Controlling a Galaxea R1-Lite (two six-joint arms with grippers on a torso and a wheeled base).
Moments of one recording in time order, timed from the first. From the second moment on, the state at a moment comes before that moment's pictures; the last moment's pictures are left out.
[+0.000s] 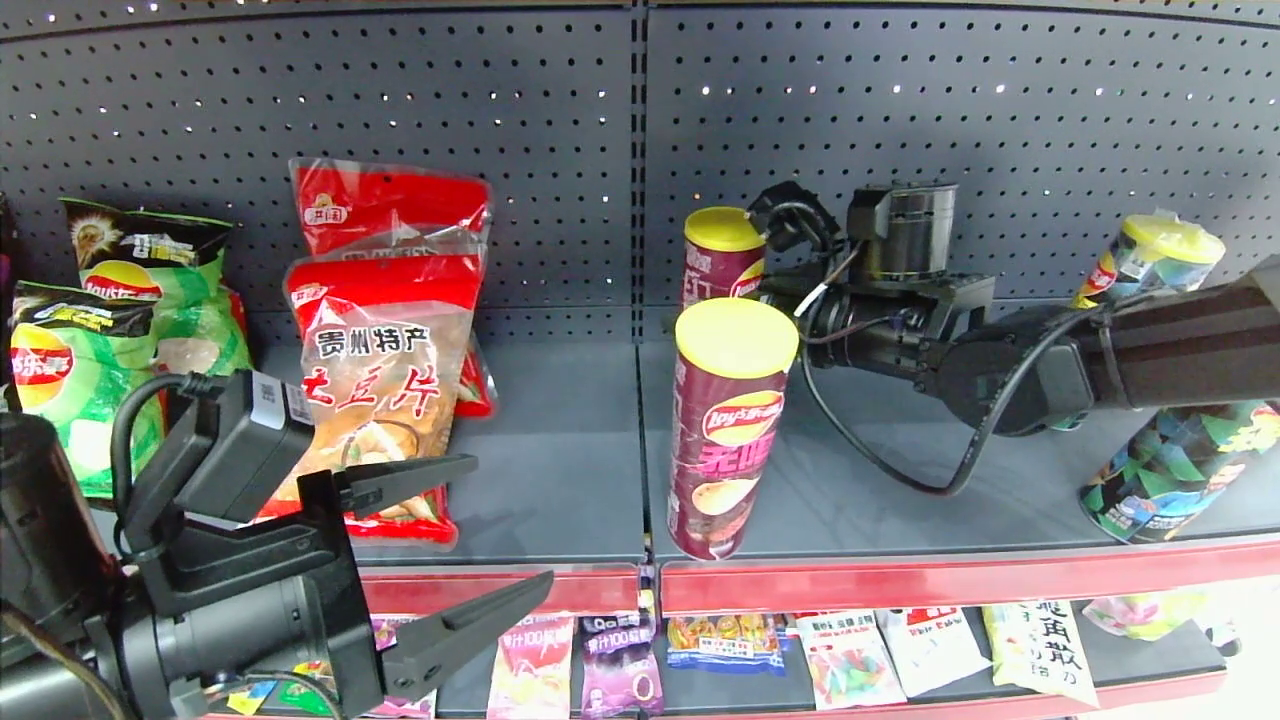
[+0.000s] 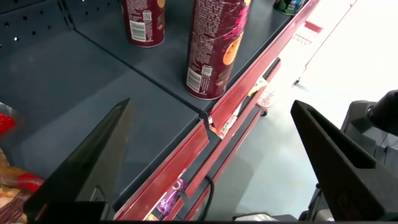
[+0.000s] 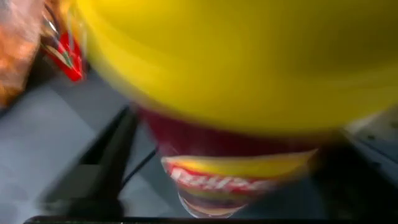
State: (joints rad) left arm -0.58 1.30 -0.35 -0.77 -0.37 0.02; right arm 0.52 2.00 -1.34 -0.47 0.16 -0.14
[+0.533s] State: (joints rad) left arm -0.58 1.33 -0.36 -0.78 -0.36 0.02; right arm 0.53 1.88 -1.19 -0.47 0.09 -0.12
